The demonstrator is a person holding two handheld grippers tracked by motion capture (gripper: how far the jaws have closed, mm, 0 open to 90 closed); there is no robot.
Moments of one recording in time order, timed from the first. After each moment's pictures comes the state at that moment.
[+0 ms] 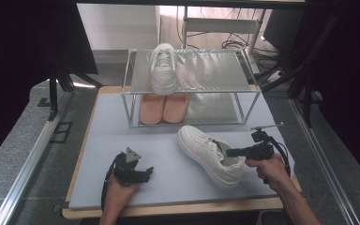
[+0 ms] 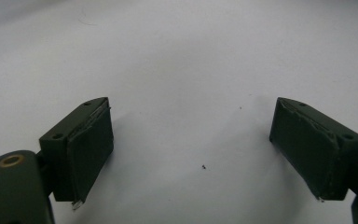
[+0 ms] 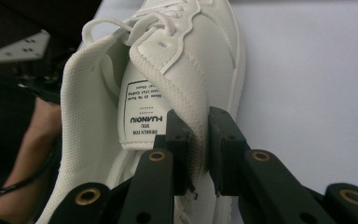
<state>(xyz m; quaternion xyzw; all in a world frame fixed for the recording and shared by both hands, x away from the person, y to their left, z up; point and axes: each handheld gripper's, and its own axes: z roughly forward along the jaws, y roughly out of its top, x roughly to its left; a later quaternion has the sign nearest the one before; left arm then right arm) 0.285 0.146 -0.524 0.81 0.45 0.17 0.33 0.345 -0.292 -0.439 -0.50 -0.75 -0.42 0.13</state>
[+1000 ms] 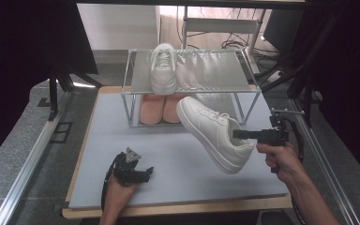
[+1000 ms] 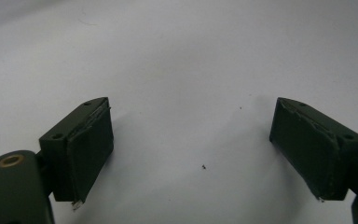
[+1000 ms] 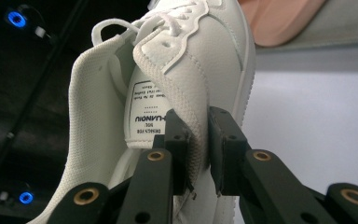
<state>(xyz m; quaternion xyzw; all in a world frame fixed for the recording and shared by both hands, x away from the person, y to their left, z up) 0.286 0.147 -0.524 0.81 0.45 0.17 0.33 0.345 -0.308 -0.372 -0.49 -0.66 -0.54 0.20</state>
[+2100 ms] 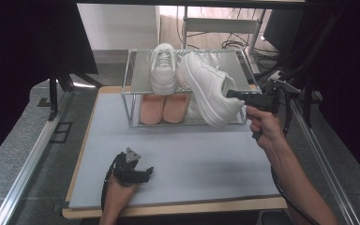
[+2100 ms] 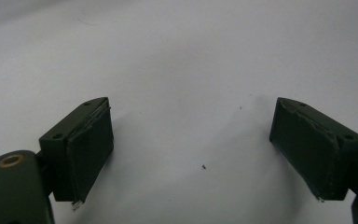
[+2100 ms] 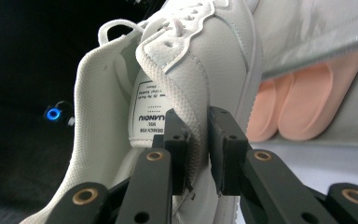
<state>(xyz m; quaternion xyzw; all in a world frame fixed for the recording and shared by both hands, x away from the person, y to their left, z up) 0.286 0.146 -0.524 0.81 0.45 0.17 0.33 0.409 -0.280 -0.331 -0.54 -0.54 -0.62 0.18</state>
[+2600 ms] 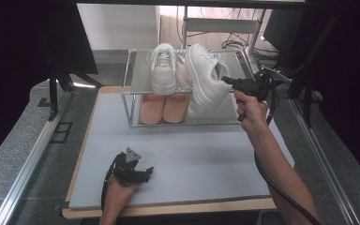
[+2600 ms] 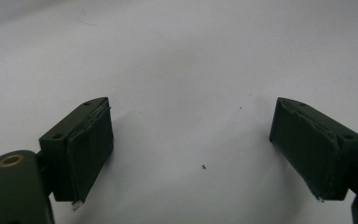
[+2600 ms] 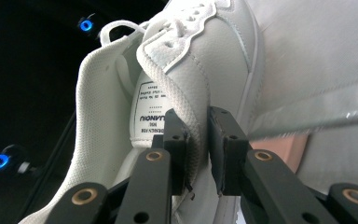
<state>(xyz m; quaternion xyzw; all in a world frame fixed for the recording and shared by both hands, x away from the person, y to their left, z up) 0.286 0.147 -0.524 0.81 0.45 0.17 0.33 0.454 -0.256 -0.328 -0.60 -0.51 -0.61 0.10</state>
